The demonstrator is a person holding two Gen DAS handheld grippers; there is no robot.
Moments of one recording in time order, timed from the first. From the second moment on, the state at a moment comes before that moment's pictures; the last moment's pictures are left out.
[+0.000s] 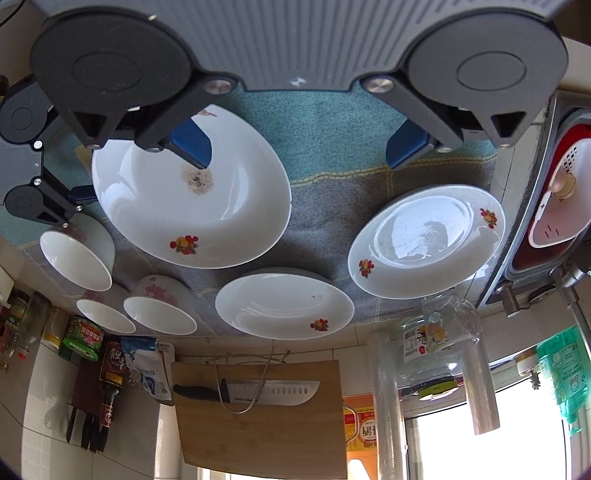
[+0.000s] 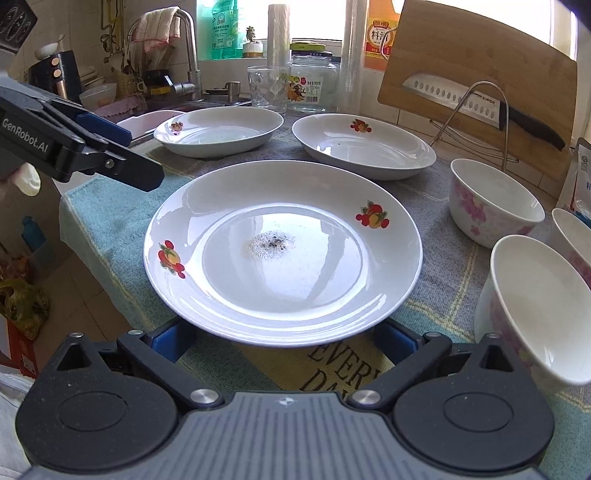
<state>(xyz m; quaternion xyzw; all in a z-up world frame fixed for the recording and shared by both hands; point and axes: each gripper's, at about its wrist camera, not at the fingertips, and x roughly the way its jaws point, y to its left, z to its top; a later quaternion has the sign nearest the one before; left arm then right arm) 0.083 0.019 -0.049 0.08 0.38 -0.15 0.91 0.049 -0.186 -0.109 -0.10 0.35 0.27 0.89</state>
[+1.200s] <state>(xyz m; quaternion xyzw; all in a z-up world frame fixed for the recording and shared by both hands) 0.217 -0.038 -0.081 0.15 0.55 -0.41 0.72 0.047 -0.189 -0.110 -0.11 0.32 0.28 0.90</state>
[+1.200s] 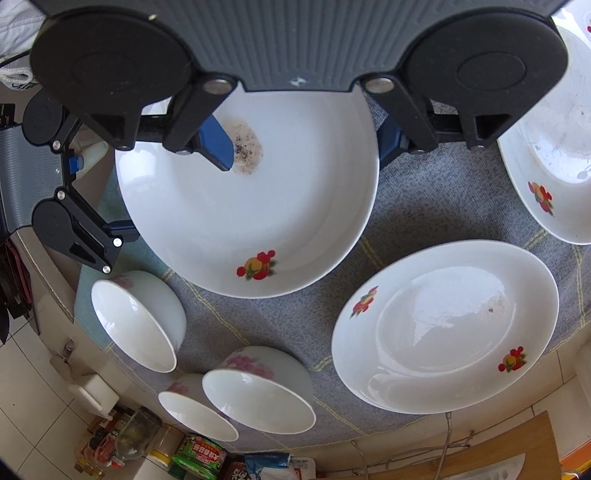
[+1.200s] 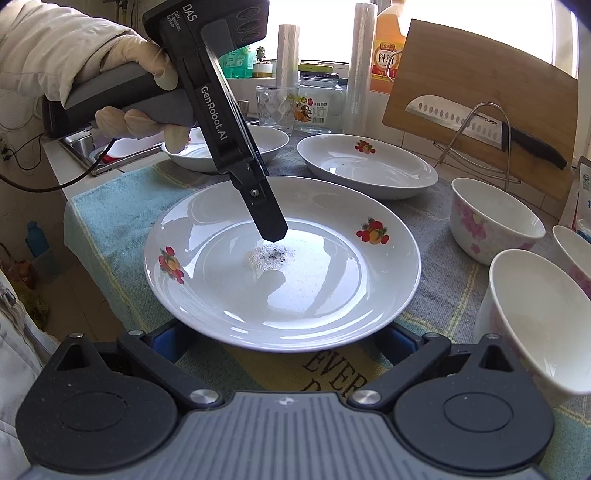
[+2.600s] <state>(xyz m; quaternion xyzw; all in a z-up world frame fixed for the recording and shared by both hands) 0.241 0.056 -0.035 0.09 0.52 -0.38 0.76 0.114 -0.126 -0.056 -0.14 0.32 0.35 0.87</state>
